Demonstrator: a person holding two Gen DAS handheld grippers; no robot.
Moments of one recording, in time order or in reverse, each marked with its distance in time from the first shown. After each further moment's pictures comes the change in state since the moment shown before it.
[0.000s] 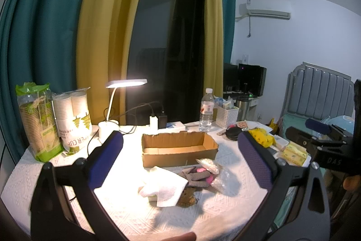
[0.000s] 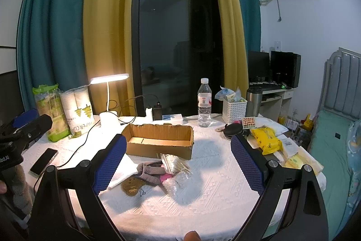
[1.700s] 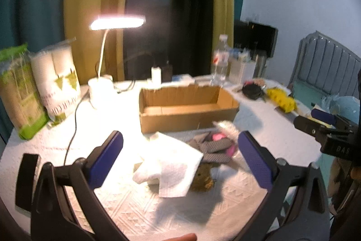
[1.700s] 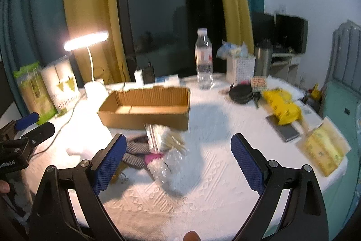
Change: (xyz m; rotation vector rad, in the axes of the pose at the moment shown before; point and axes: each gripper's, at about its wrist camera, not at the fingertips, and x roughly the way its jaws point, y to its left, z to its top) left arm 0.125 0.013 -0.061 0.002 0.308 0.041; right arm 0.117 -0.035 -0.044 0.064 0.257 0.036
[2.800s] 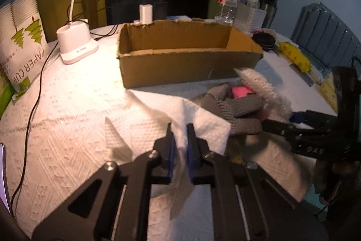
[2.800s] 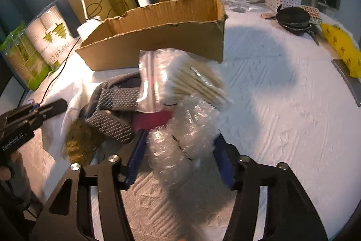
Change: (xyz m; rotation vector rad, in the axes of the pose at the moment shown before) left arm 0.111 0.019 -0.039 0.006 0.306 -0.084; right arm 0.150 0.008 -0.056 0.012 0.368 0.170
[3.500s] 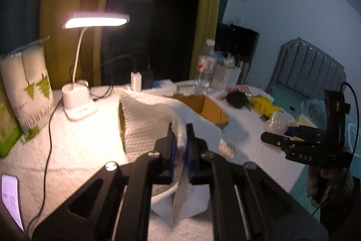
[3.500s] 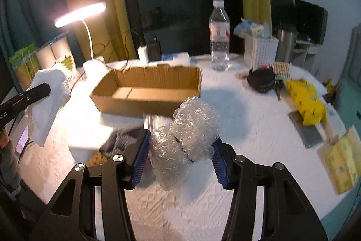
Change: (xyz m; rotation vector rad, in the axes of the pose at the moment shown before) left arm -0.099 0.002 0.053 0.012 -0.316 -0.106; right arm -0.101 0.008 0.036 -0.071 -0.238 -0.110
